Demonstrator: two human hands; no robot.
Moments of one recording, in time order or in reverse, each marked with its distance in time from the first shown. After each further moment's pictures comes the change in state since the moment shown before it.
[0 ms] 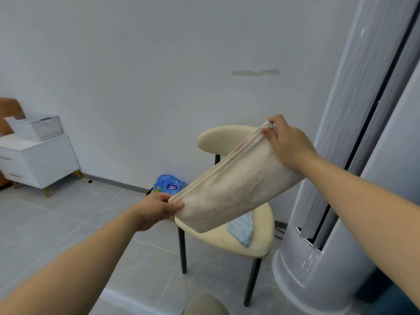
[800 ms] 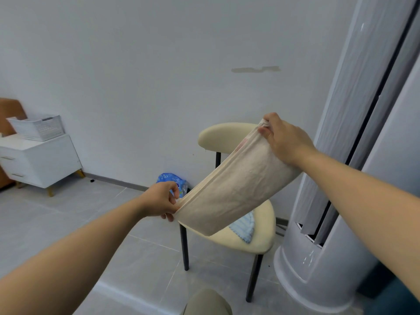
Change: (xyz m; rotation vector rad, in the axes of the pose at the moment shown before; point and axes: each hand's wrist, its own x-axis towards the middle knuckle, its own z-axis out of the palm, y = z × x) left_hand -0.003 0.021 -0.001 0.759 0.083 0.147; right_hand 0.002 -0.001 0.002 -0.117 -0.015 -0.078
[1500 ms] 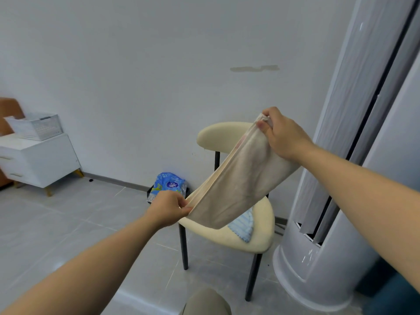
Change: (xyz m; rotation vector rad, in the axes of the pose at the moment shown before) left_hand 0.013 -0.011 0.046 0.228 0.296 0.032; right_hand 0.005 -0.009 -0.009 0.217 -0.029 0.041
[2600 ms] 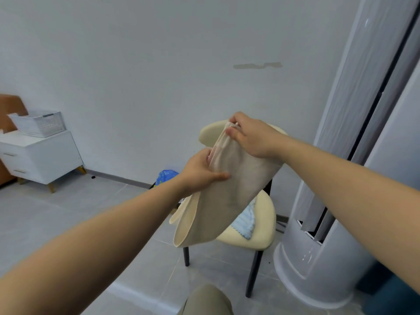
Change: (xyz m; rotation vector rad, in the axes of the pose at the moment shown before) left_hand 0.023 0.101 -0.040 -0.641 -0.060 0.145; right_hand 0.003 -0.062 0.019 0.091 -0.260 -0.115
